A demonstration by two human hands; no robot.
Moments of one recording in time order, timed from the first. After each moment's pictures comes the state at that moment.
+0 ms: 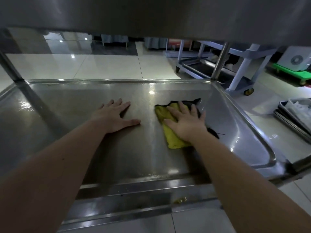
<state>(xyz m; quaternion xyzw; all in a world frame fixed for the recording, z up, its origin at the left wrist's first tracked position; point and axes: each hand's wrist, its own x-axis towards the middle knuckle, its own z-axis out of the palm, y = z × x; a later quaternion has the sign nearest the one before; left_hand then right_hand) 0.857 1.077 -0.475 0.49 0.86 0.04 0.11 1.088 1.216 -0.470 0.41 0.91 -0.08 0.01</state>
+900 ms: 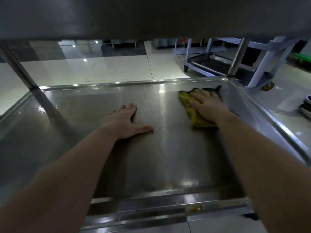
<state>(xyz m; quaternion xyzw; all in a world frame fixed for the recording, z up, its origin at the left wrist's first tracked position) 0.857 1.075 -0.474 0.49 0.86 0.05 0.11 1.065 1.304 -0.468 0.43 0.89 -0.13 0.00</state>
